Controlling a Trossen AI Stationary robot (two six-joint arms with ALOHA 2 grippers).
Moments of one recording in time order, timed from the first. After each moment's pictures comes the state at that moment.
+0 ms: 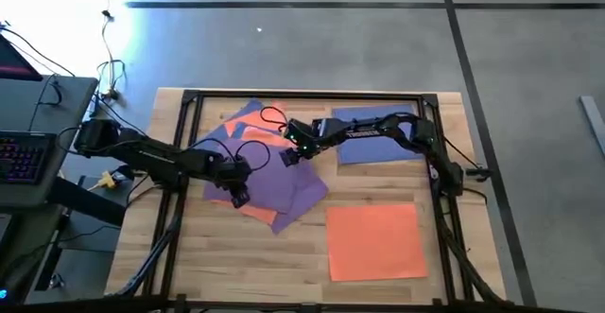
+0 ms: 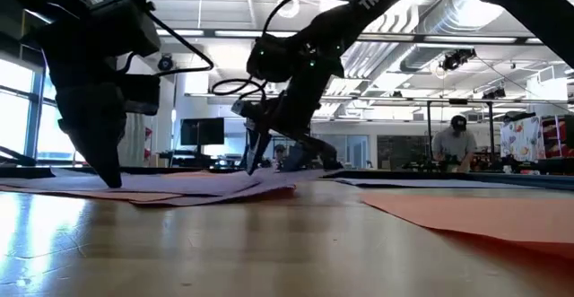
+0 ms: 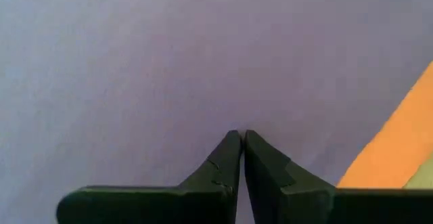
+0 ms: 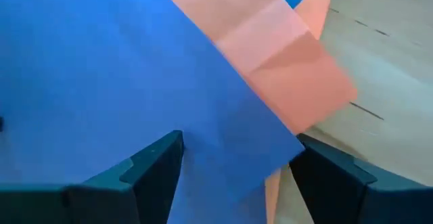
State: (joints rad) left arm -0.06 1.27 0.41 -0.36 -0.04 -0.60; right arm -0.22 2.23 1.63 -0.55 -0.05 0.81
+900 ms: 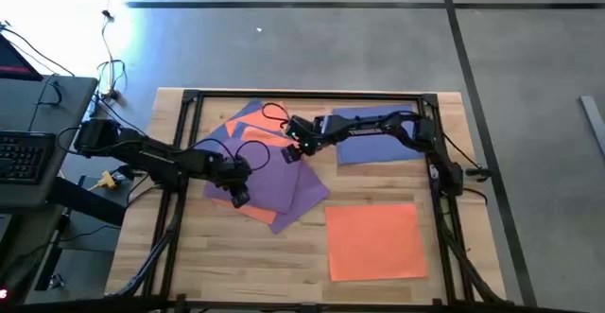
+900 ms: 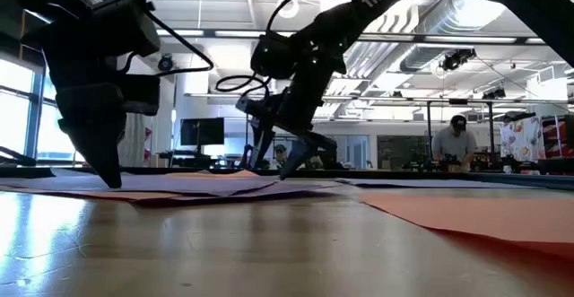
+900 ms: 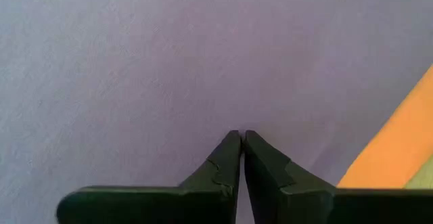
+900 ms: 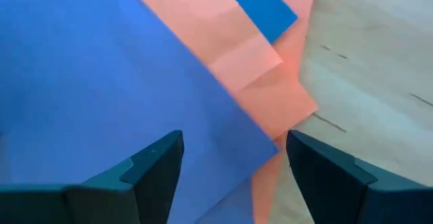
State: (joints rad) left arm -0.06 1.27 0.41 -0.35 -0.04 -0.60; right arm -0.23 2.21 1.61 -0.52 -0.04 0.79
